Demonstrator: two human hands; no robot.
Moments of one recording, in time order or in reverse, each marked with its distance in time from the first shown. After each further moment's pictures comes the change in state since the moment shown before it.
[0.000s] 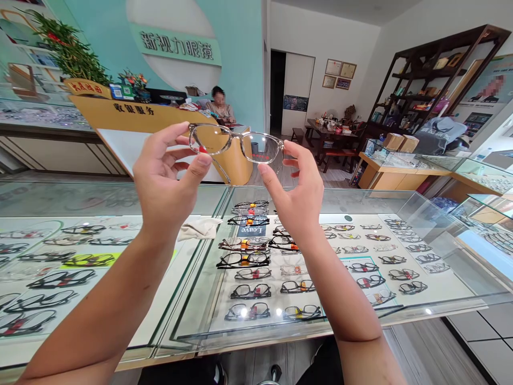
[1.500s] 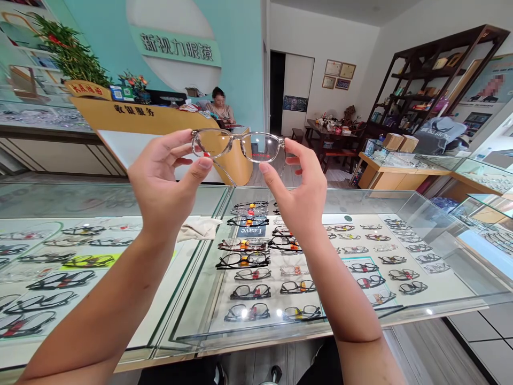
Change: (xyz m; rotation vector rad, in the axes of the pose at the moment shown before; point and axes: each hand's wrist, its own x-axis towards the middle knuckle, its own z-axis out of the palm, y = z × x) left_hand 0.000 0.009 -0.001 0.060 -0.024 0.078; right_hand 0.003 -0.004 -0.006 -0.083 -0.005 -0.054
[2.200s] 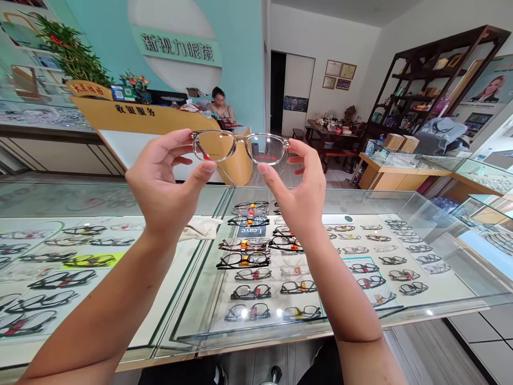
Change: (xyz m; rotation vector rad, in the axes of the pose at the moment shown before) left_hand -0.002 0.006 0.001 0.035 0.021 0.064; right_hand 0.000 0.009 0.004 0.038 0.020 0.008
